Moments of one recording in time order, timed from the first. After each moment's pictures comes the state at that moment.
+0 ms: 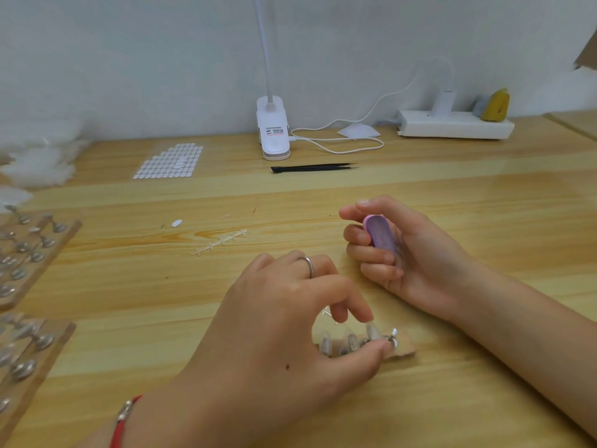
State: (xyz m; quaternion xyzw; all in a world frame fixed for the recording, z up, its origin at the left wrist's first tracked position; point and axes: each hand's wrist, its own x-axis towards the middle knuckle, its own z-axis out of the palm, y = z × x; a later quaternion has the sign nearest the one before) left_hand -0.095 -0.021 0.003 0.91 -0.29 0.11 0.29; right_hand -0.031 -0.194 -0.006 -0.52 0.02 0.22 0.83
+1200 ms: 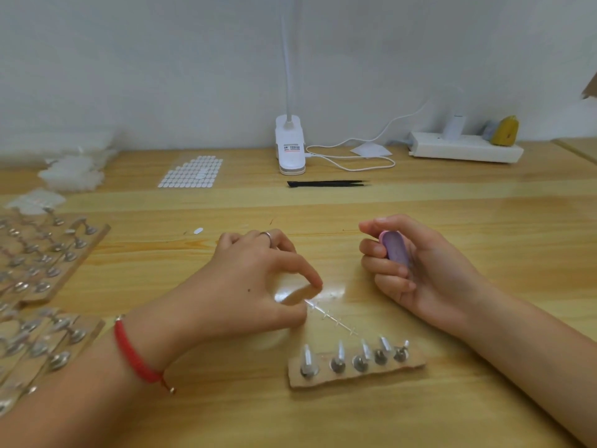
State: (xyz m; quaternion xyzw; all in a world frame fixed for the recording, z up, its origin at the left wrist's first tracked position) left_hand -0.041 0.029 -0.004 0.94 -0.27 -0.02 0.22; right_hand -0.033 -0.194 -0.004 -0.49 0.06 0.21 0.84
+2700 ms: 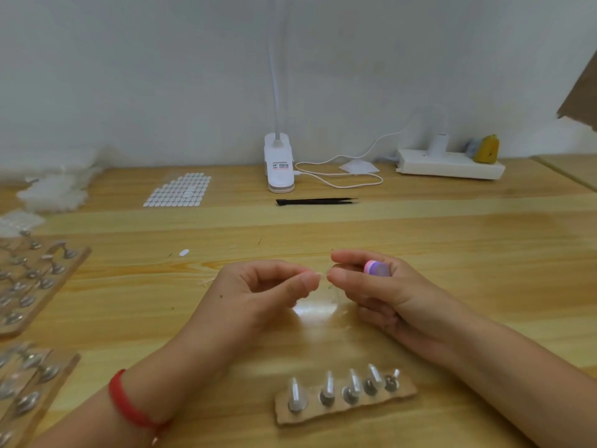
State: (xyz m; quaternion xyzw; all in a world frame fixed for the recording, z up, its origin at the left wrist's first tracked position) left_hand -0.045 0.006 -0.007 0.74 -0.09 -0.07 0.66; right_hand -0.039 -0.186 -0.003 -0.61 -0.03 0.20 0.77
